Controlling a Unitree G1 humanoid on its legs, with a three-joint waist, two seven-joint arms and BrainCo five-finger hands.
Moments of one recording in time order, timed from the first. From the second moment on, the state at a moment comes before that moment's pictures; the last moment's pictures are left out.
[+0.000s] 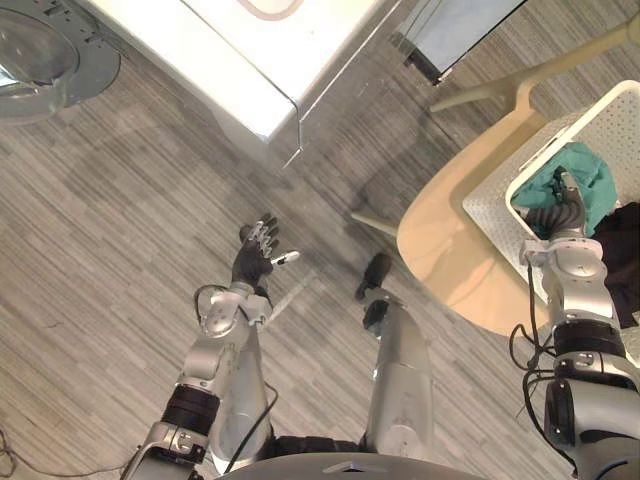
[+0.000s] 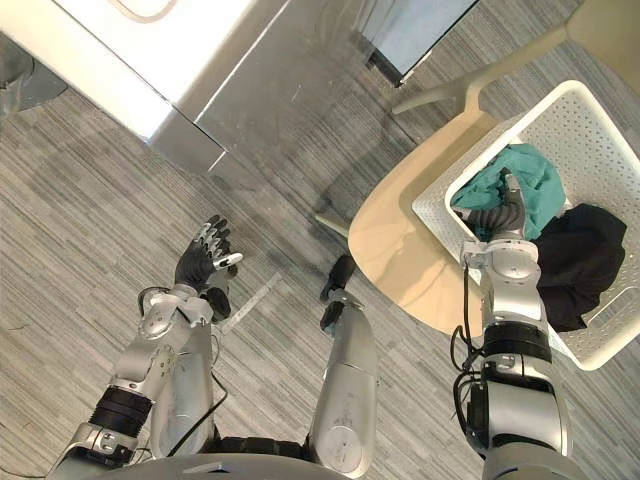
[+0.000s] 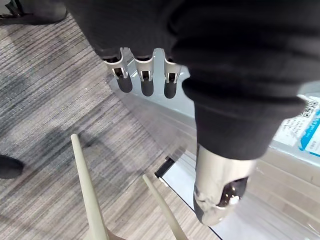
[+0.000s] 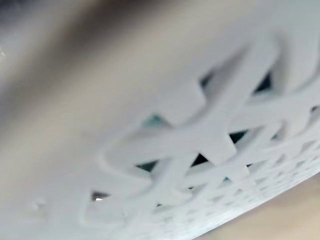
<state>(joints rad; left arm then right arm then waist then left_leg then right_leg) -0.16 0.10 -0.20 0.17 -0.41 -0.02 0.00 -0.52 -0.66 -0.22 0.65 0.07 -0.02 -0.04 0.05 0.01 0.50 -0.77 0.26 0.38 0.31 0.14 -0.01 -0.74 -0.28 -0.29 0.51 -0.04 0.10</state>
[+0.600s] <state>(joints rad) -0.19 0.03 -0.20 0.17 -0.53 -0.06 0.02 -0.72 -0.82 -0.04 0.92 0.00 -0.02 -0.06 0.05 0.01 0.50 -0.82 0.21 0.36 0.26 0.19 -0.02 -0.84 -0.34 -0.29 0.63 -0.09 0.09</state>
